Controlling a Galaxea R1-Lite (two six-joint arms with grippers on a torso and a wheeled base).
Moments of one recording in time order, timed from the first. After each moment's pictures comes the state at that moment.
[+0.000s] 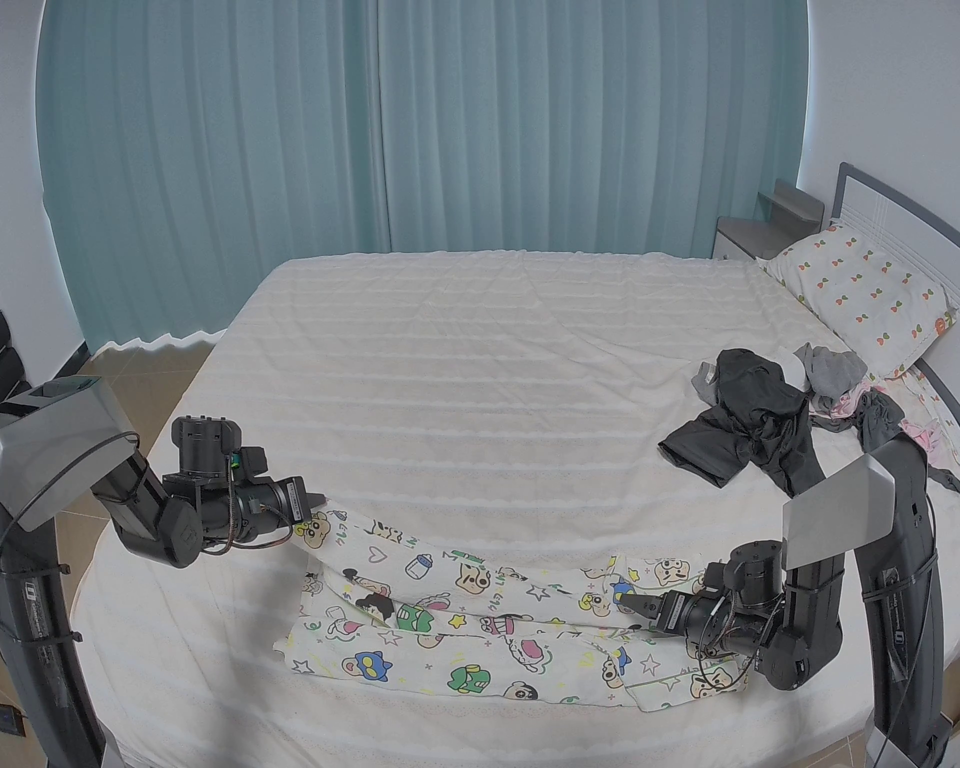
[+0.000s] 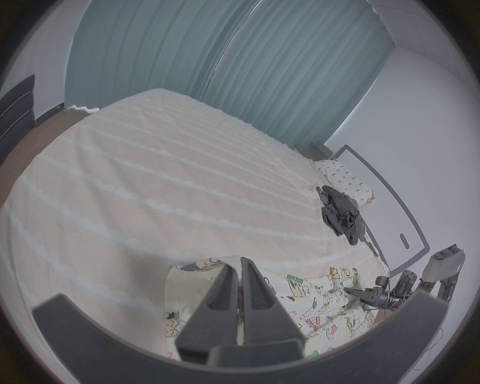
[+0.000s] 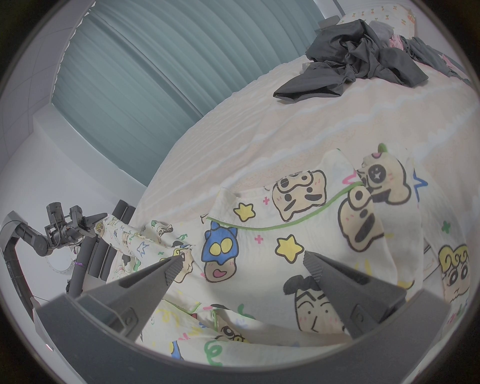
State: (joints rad) left arm -0.06 2.23 -0.86 -0.80 -0.39 -0.33; right arm 0.30 2.55 -0.40 -1.55 0.18 0.58
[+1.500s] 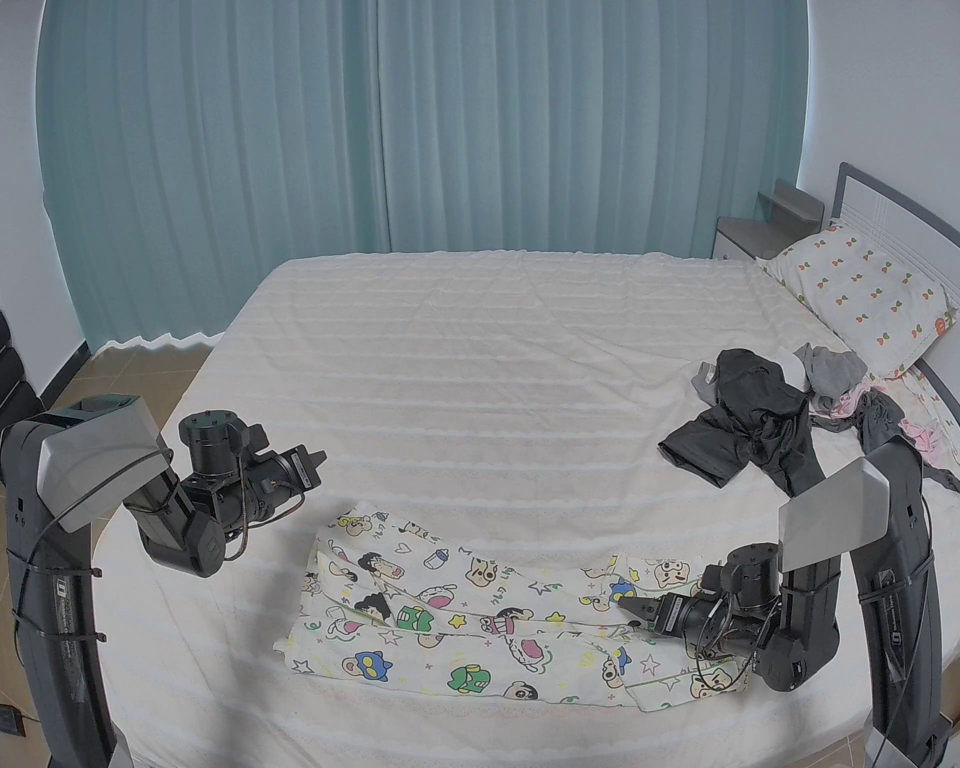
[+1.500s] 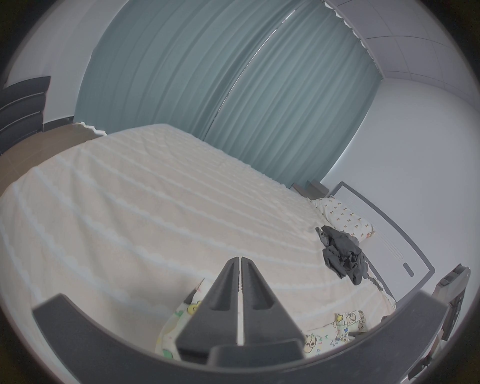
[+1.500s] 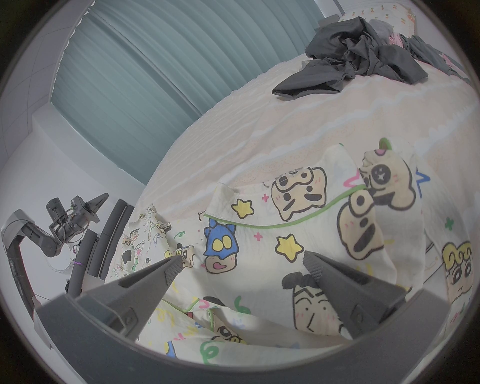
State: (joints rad) left arm -0.07 2.36 -0.92 -1.11 -0.30 -0.47; right arm 0.30 2.57 -0.41 -1.55 0.18 0.58
